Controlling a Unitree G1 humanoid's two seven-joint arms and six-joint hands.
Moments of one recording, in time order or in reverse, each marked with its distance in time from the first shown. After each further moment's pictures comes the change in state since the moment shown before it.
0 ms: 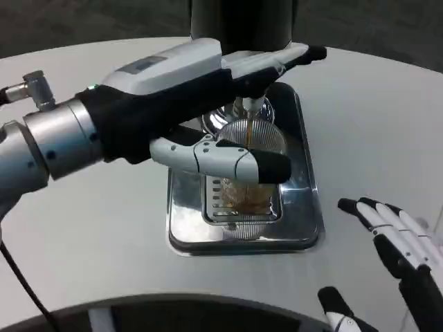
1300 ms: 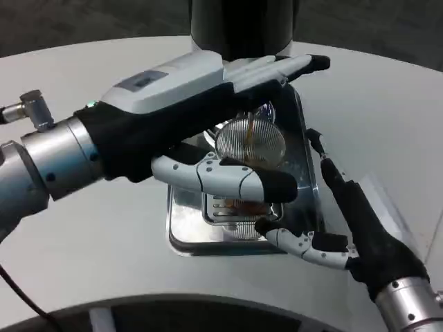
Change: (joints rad) left arm 0.081 0.020 -0.001 -0.108 0.008 0.037 0.060; right arm -0.761 -0.116 0.081 0.626 0.286 0.357 -0.129
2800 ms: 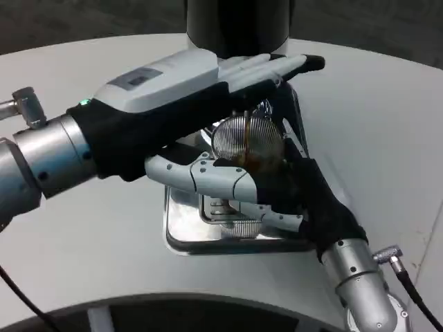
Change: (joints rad) left arm 0.000 0.036 0.004 0.010 -0.005 -0.025 0.002; right arm -0.310 0.009 0.060 0.474 0.215 -0.115 -0.187
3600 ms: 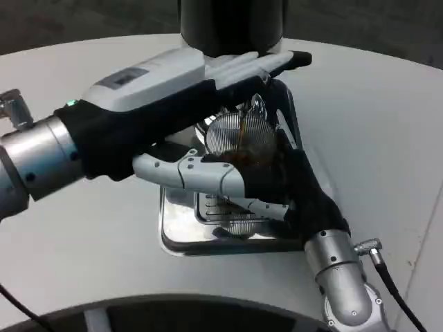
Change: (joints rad) left arm 0.045 -0.007 0.052 0.002 -0.027 -0.001 0.027; right arm -0.093 0.039 0.018 0.164 0.012 -0.071 -0.104
